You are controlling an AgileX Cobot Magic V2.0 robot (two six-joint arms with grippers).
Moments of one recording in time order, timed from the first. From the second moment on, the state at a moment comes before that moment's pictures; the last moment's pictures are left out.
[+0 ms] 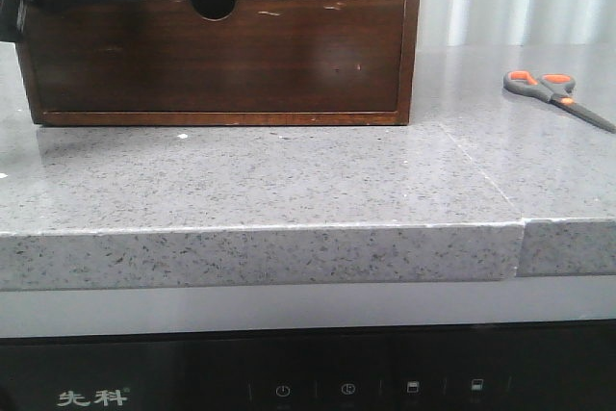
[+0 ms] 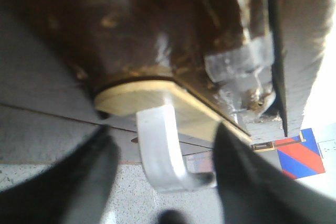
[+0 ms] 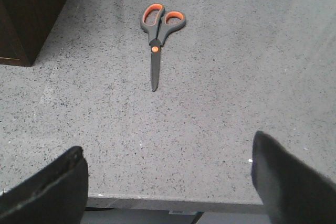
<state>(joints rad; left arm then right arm) -0.02 1.58 -1.00 -1.78 0.87 0.91 0.05 0.56 -0.68 -0.10 0.65 0.07</state>
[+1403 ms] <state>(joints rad) 0.00 0.98 -0.47 -1.80 0.91 0.86 0.05 0.56 -0.68 -0.10 0.65 0.07</state>
